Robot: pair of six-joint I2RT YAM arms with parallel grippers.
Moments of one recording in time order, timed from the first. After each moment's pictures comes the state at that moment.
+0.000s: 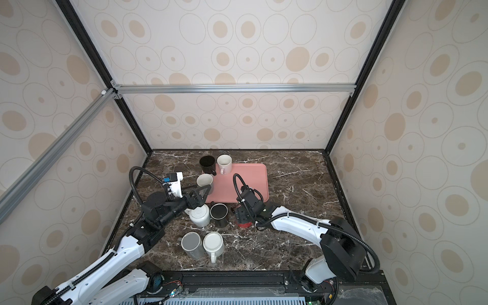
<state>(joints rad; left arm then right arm) -0.49 0.88 0.55 0.20 0.15 -0.59 0.84 1.43 0.89 -0.41 0.17 0.42</state>
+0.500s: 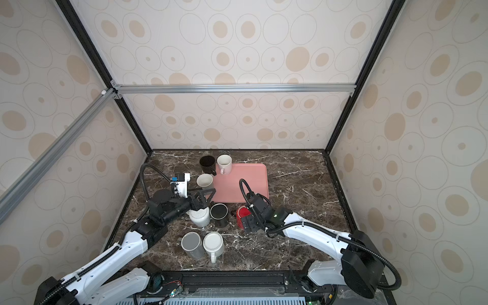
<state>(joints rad) -0.50 0.94 0.57 0.16 0.24 -0.57 0.84 1.27 0.82 -0.52 0.18 0.37</state>
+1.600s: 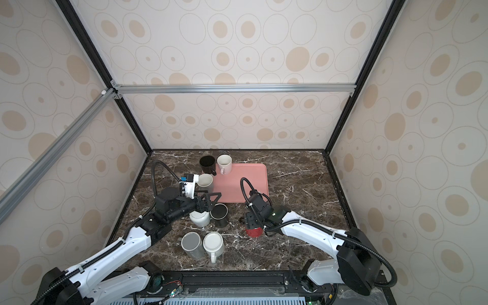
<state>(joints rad) -0.60 1.03 0.65 0.07 0.23 -0.48 0.82 1.28 0.81 -0.55 0.20 0.48</state>
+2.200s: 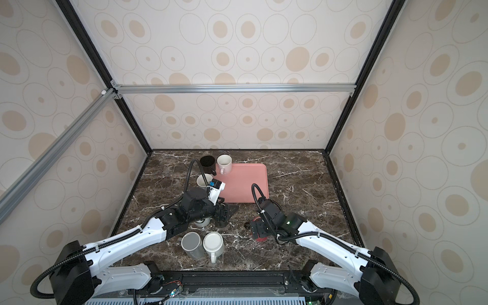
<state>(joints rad) -0.80 1.21 0.79 -0.08 0.12 -0.36 0.81 1.10 0.72 -0.67 0.11 0.47</state>
